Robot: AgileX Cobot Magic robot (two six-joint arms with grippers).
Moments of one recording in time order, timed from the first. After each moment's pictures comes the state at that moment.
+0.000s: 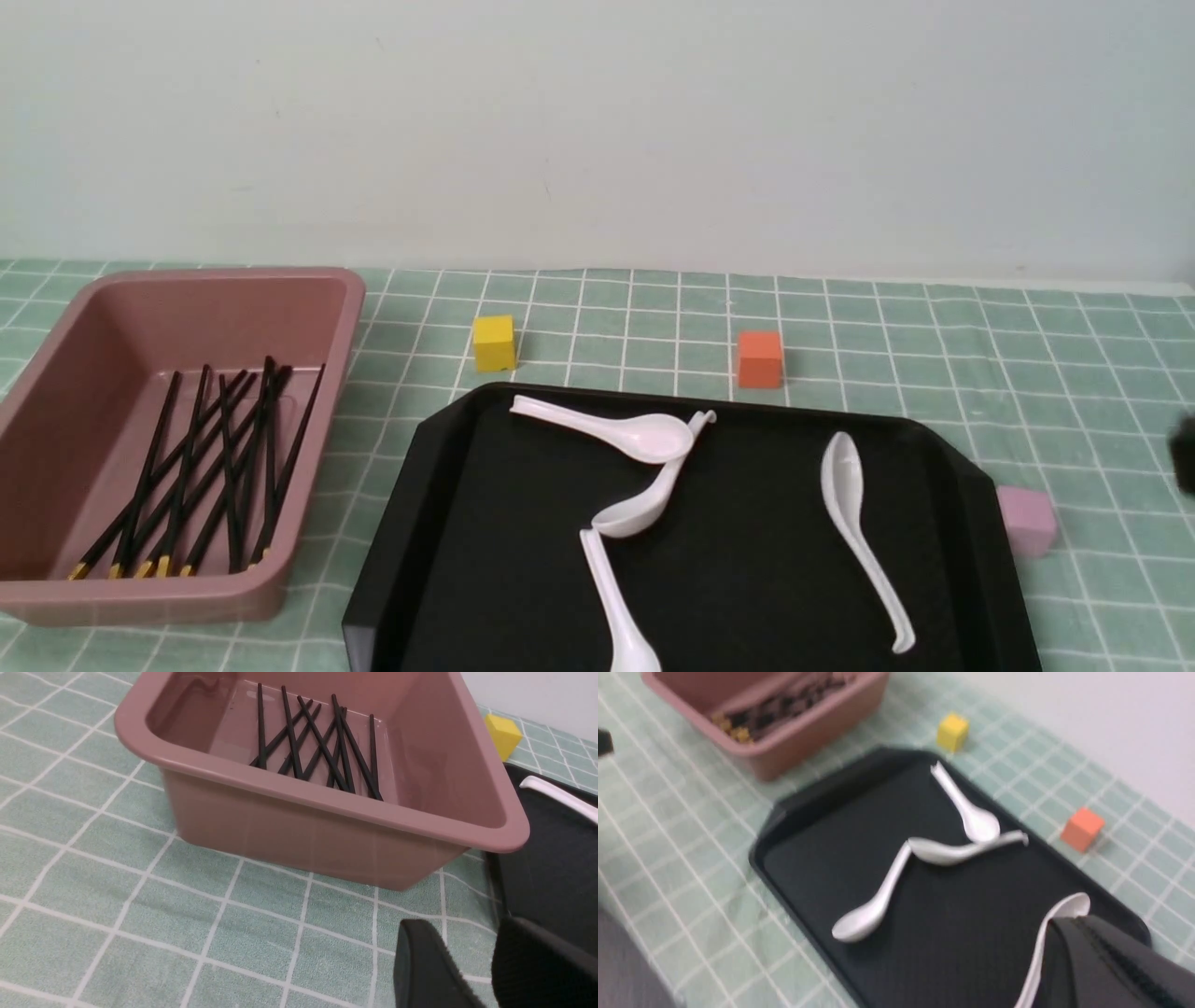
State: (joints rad) right arm 0.78 0.58 -0.85 -0.10 0.77 0.09; left arm 0.00 -0.01 0.03 -0.04 0.39 -0.29
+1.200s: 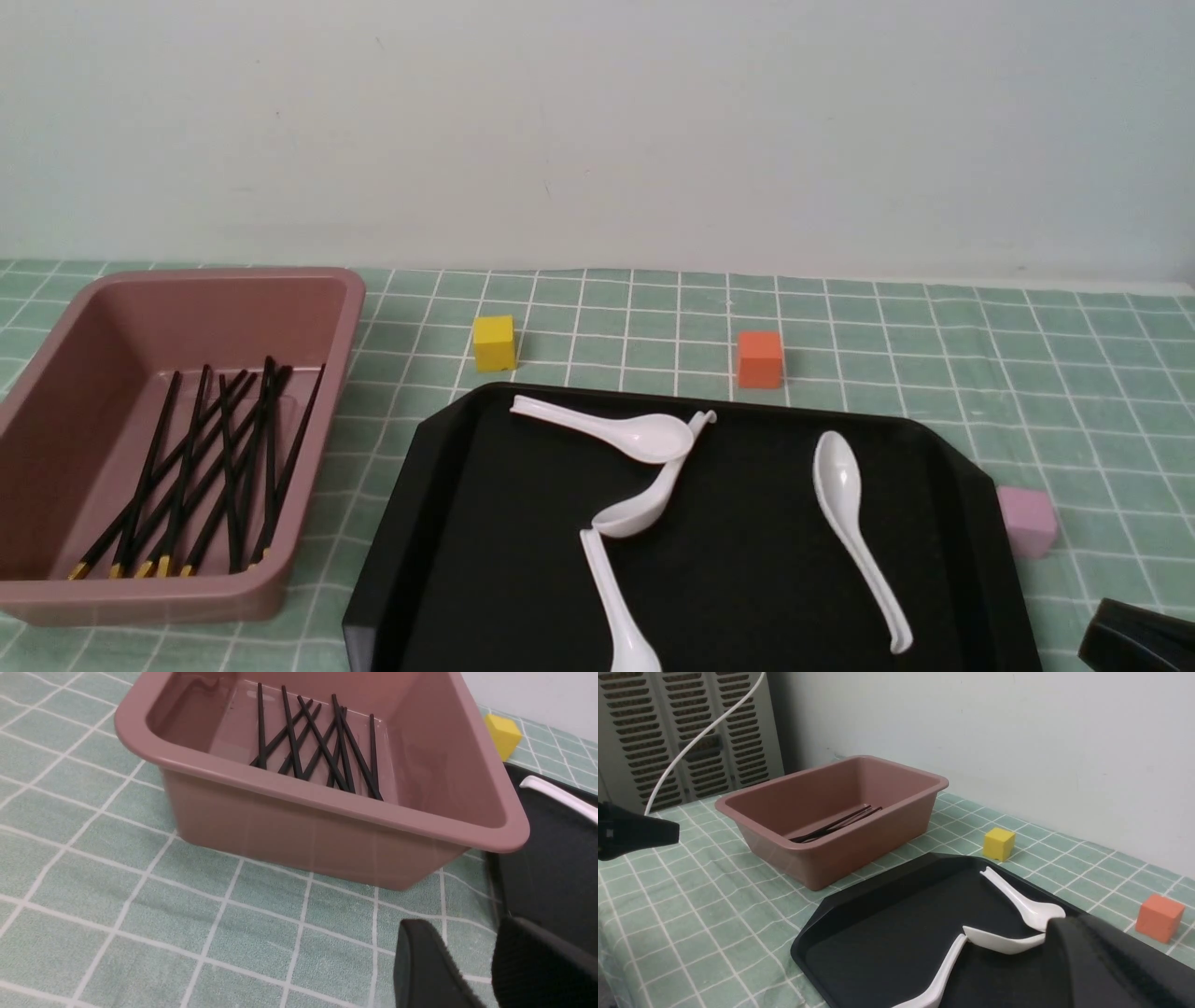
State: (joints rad) right arm 0.78 0.29 -0.26 -0.12 0.12 0.19; left arm 0.00 -0.01 0.03 -0.04 0.39 -0.29
